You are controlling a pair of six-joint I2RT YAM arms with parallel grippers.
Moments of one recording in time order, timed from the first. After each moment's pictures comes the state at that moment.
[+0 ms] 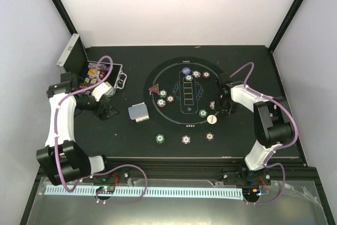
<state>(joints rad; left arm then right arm) 0.33 1.26 1.17 -1.30 0.73 0.99 0.27 1.71 1.05 -0.74 0.12 0.42</state>
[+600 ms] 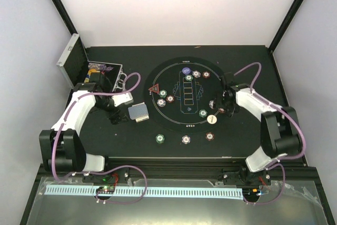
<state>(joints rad) 0.03 1.36 1.02 -1.07 0.47 1.06 0.26 1.63 0.99 -0.67 0.08 0.43</state>
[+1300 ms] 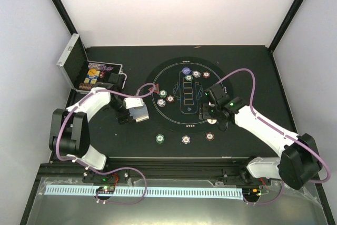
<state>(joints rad) -0.15 1.54 0.99 -0.86 0.23 1.07 0.60 1.28 0.89 -0.70 0.08 0.53</state>
